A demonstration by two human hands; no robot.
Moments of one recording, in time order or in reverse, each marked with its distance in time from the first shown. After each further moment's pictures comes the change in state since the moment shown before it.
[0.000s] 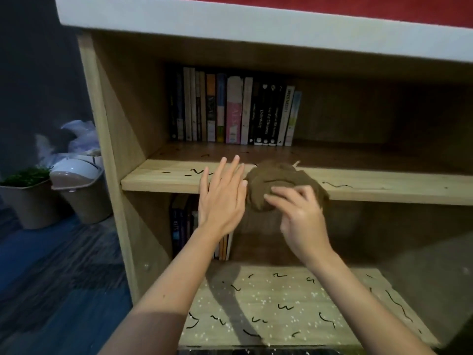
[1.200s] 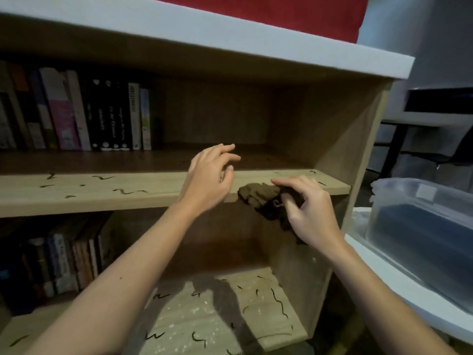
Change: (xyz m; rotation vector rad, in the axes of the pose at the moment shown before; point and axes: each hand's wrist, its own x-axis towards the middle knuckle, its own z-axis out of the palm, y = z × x) left_hand 0.085 0.309 0.111 -0.405 -0.023 0.243; right_hand -0.051 0.282 -0.201 0.187 -0.134 0.421
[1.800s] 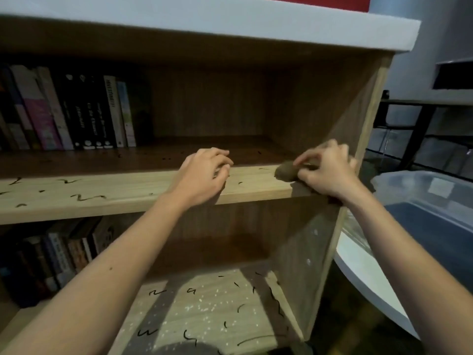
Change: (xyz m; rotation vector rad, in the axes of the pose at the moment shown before) left_hand 0.036 0.013 0.045 0.232 -0.254 -0.045; right_hand 0.083 0.099 -0.050 -0.345 -0.213 0.256
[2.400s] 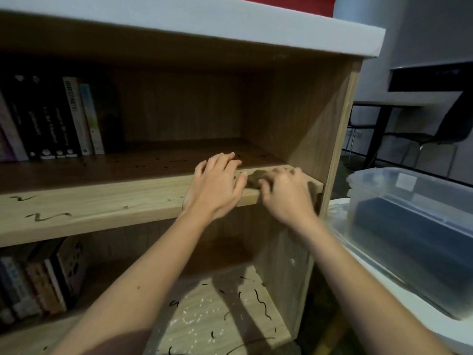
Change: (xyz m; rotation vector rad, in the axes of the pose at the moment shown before) left_hand 0.016 0.037 0.038 -0.024 0.021 0.040; right_hand -0.022 -0.022 0.047 -0.124 0.085 -0.042
